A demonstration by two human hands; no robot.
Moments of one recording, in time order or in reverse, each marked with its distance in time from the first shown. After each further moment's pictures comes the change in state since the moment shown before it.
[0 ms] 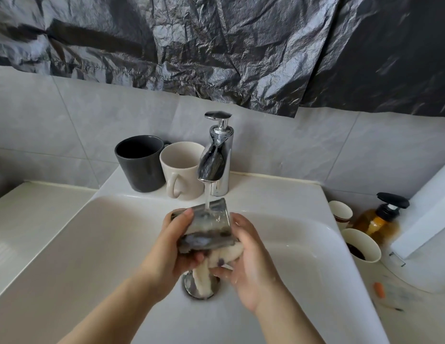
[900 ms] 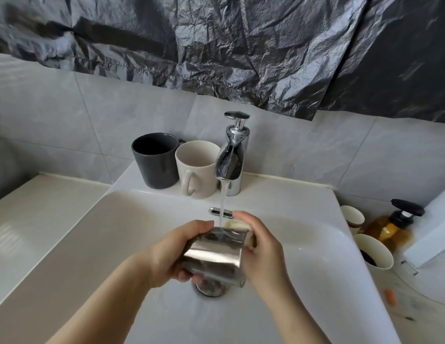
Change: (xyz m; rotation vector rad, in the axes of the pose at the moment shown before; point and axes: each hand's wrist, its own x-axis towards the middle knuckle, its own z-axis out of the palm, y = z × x) left_hand -0.002 0.020 -0.019 0.362 -0.215 -0.269; right_hand 0.013 0.016 -0.015 -0.802 0.131 -0.622
